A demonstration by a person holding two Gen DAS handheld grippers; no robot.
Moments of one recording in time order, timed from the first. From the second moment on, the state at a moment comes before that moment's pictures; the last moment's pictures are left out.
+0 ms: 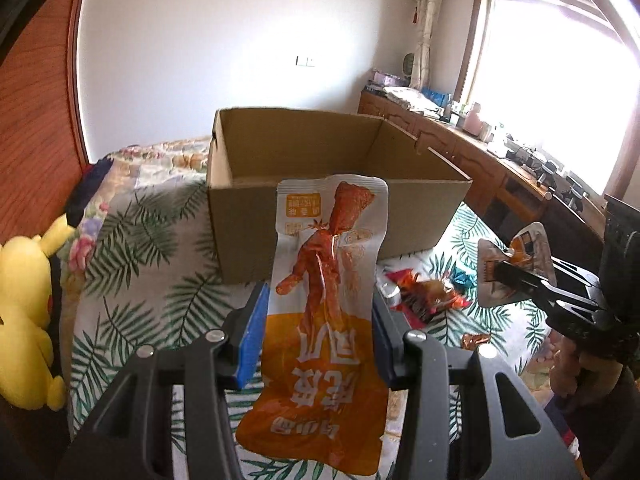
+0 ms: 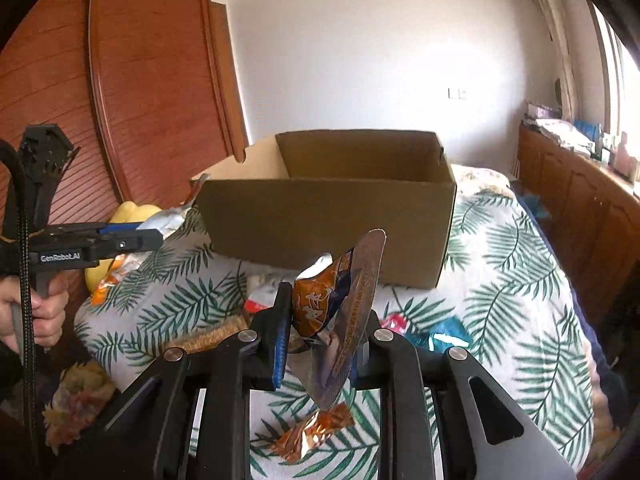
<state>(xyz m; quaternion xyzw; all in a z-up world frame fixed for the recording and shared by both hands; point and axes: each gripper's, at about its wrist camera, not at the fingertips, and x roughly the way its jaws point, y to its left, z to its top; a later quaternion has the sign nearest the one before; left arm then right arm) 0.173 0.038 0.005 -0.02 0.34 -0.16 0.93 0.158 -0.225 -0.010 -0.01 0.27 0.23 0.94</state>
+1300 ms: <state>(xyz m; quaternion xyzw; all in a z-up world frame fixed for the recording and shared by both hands) 0.277 0.022 0.049 -0.01 0.33 -0.12 0.94 0.264 -0.199 0.045 -0.02 0.28 0.21 0.94</state>
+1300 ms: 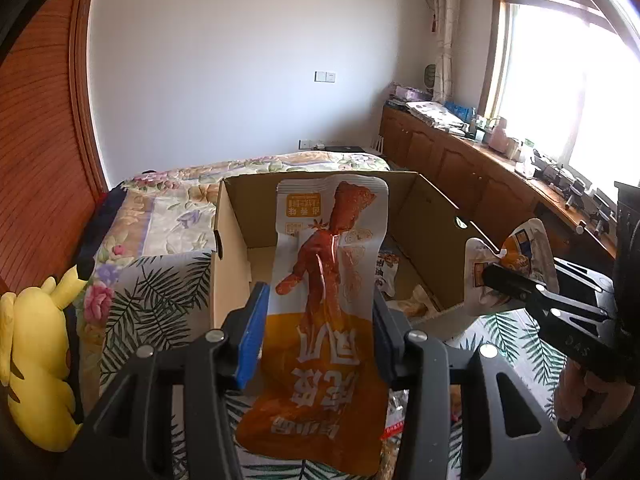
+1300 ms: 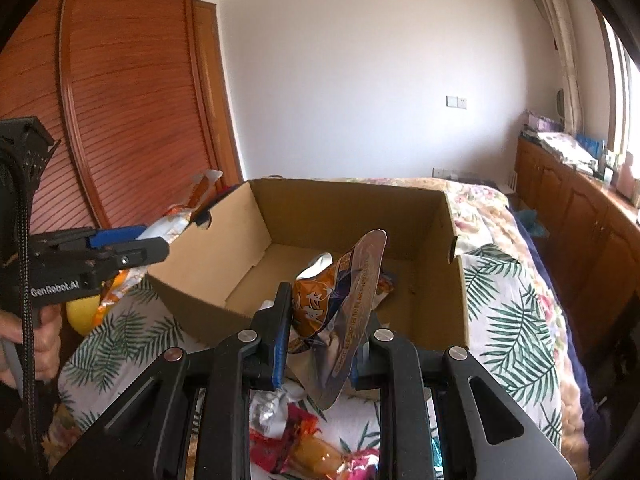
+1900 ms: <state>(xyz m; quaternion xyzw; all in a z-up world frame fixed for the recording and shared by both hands) 0.310 0.009 0.033 -0.01 0.36 -0.10 0.93 0.307 -0.194 0.021 -0.02 0.33 0.18 0.93</state>
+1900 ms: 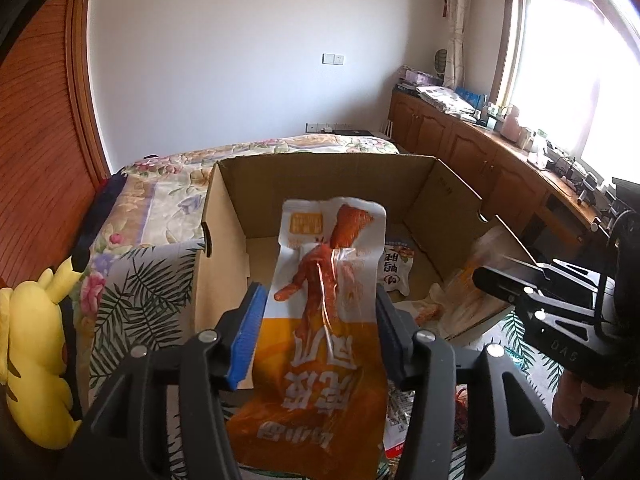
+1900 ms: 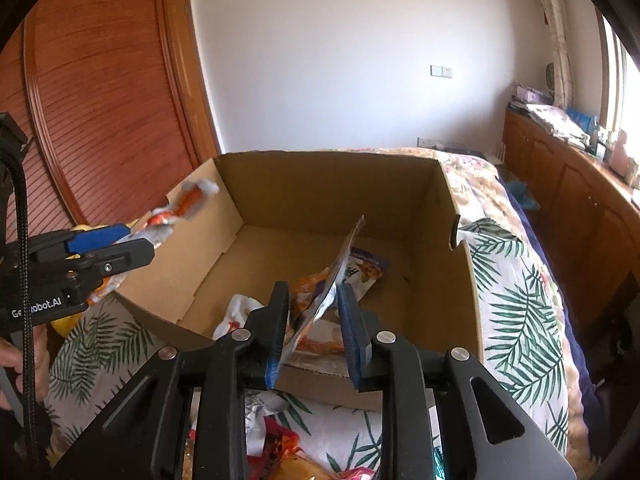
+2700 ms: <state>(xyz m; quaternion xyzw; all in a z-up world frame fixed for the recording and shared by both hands) 0.250 0.000 0.052 0.04 0.31 -0.14 0.94 0.235 -0.222 0.034 -0.01 0.29 0.20 0.93</state>
